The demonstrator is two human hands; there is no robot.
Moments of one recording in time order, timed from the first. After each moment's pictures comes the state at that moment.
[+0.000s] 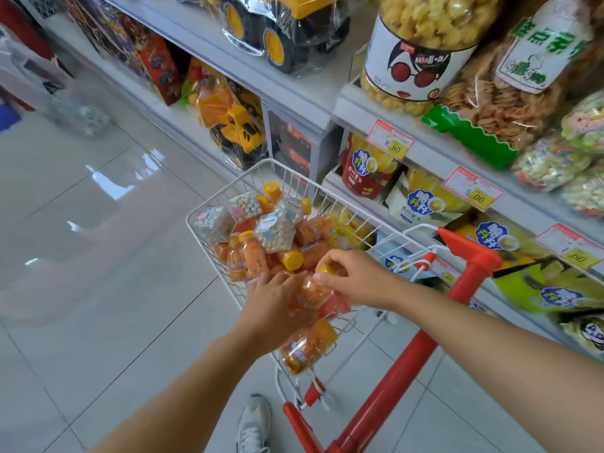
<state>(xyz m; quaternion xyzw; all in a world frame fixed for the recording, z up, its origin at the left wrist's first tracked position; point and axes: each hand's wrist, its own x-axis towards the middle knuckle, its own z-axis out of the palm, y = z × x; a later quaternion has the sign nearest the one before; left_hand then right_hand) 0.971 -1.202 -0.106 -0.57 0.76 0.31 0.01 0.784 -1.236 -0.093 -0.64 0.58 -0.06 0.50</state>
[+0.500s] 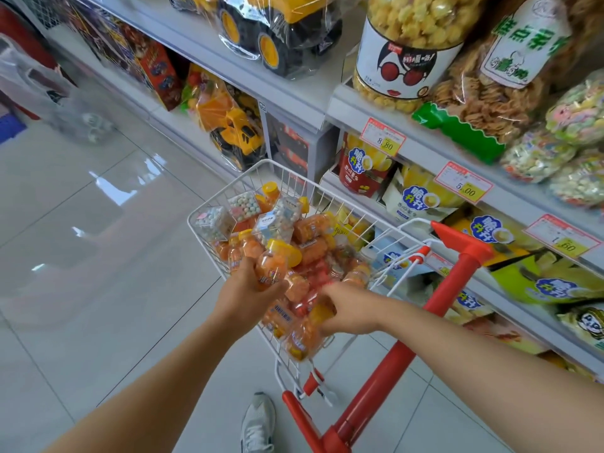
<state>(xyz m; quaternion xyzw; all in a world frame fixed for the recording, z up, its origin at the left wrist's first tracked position) 0.987 -1.206 -0.087 -0.70 0.56 0.43 -0.12 0.798 -1.206 -0.100 -0.69 0.53 0.11 0.47</state>
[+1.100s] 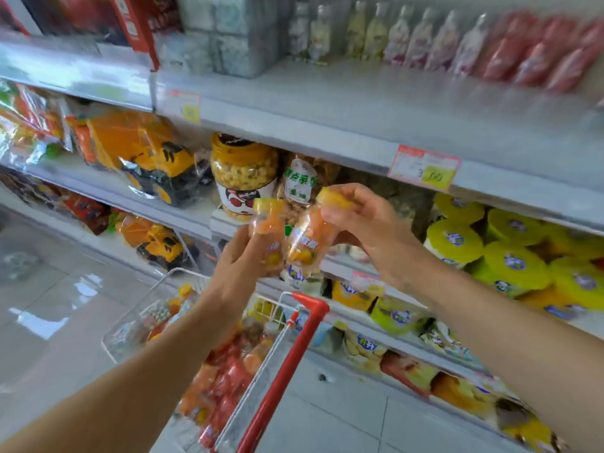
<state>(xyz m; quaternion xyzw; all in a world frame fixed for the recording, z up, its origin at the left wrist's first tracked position) 0.794 -1.216 0.118 -0.48 0.56 0.56 -0.37 0.610 -1.181 0.156 -0.47 0.50 -0.55 0.48</state>
